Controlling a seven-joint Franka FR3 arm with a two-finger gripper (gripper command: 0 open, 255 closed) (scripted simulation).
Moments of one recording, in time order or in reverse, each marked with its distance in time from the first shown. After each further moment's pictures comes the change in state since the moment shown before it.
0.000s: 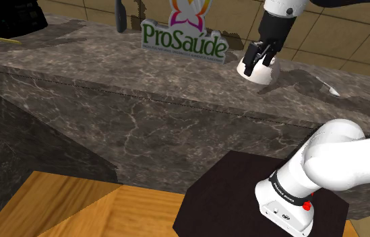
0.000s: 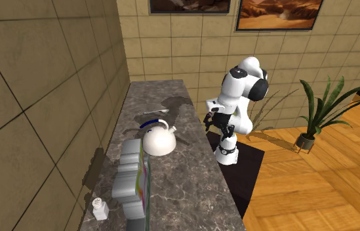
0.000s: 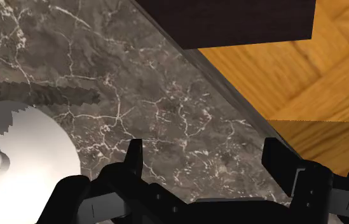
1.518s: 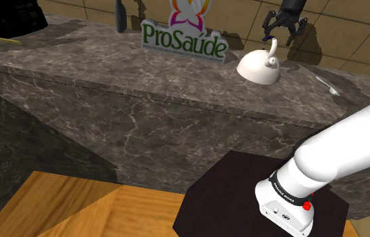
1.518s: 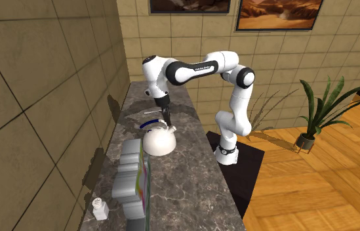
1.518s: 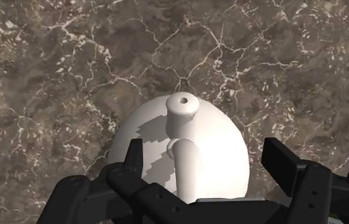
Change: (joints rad) arm -0.299 0.623 -0.403 0.616 0.122 -0.195 0.111
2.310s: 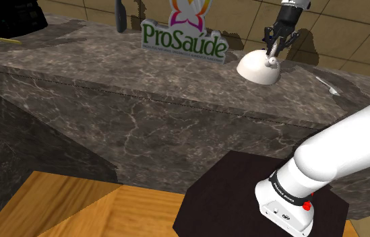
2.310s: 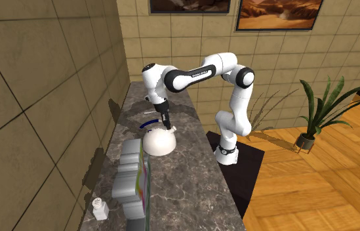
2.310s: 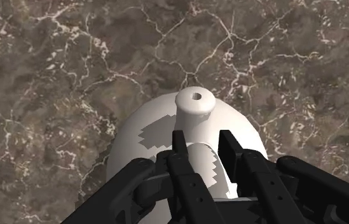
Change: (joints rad) arm -0.010 -0.002 -0.012 -0.094 -0.001 0.087 -0.004
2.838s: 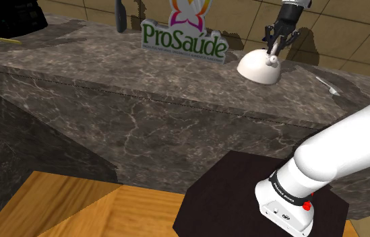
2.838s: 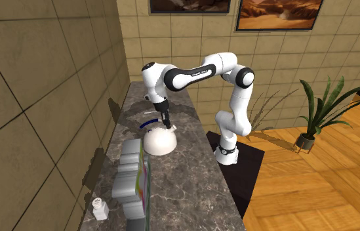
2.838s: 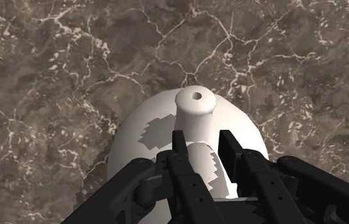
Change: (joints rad) arm 0.000 0.004 -0.001 0.017 0.001 -0.015 -0.001
